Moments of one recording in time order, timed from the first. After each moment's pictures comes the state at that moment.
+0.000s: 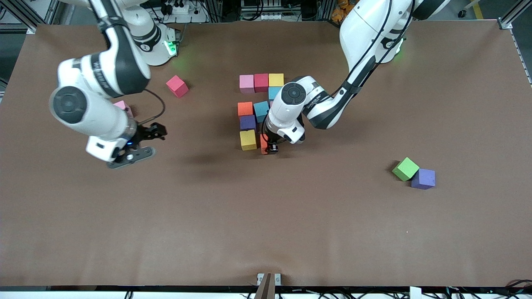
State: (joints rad) left arm -0.51 0.68 -0.34 -1.77 0.15 2.63 -2.53; right arm 0.33 0.20 -0.14 -1.77 0.06 1.85 -0.12
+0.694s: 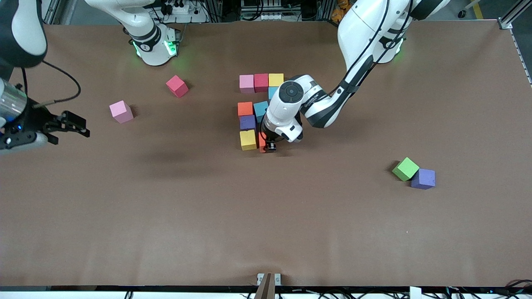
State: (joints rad) left arm -0.52 0.69 -0.34 -1.77 0.15 2.63 -2.53; right arm 0.10 0.01 -0.15 -1.75 0.07 1.79 -0.24
